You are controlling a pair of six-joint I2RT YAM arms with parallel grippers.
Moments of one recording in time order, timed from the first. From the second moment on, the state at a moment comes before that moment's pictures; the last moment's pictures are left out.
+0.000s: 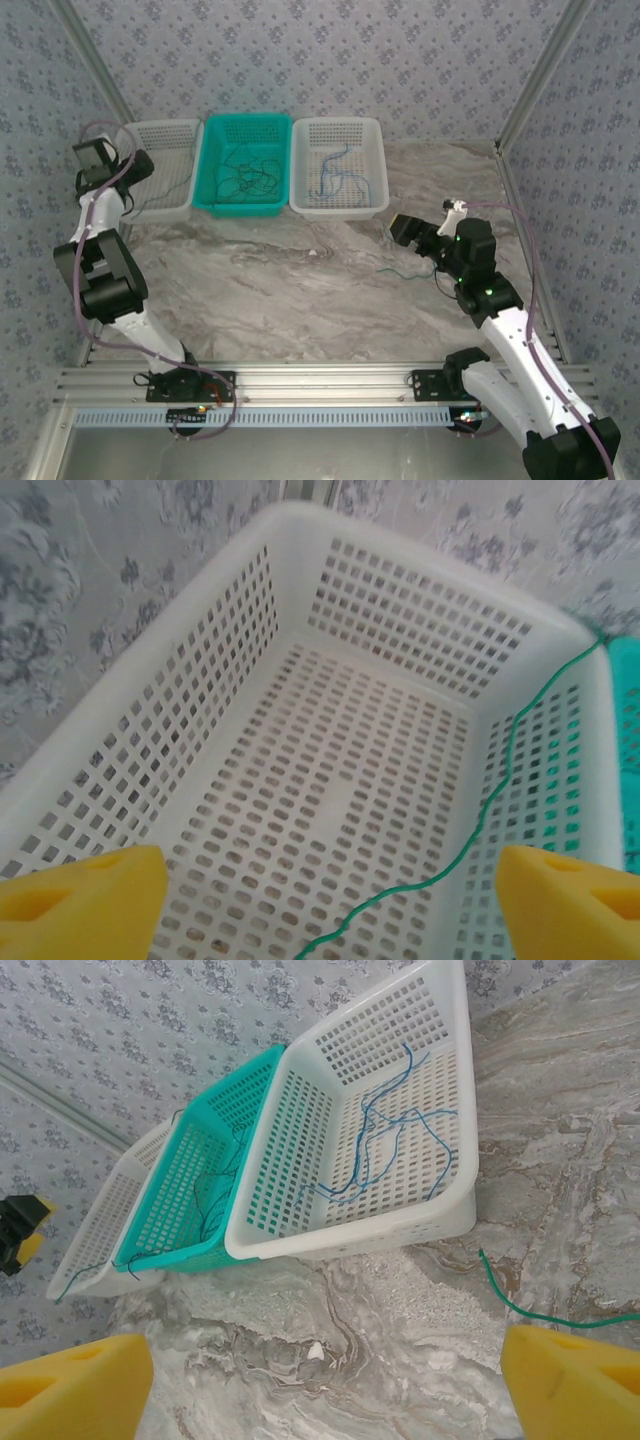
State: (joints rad) left arm 0.38 1.79 1.43 -0.18 0.14 -0.24; right arm 0.27 0.77 0.67 -0.22 -0.20 0.61
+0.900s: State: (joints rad) left arm -0.71 1.09 0.85 0.01 0.02 -0.38; right arm 0.11 1.26 0.69 -0.57 0.02 0.97
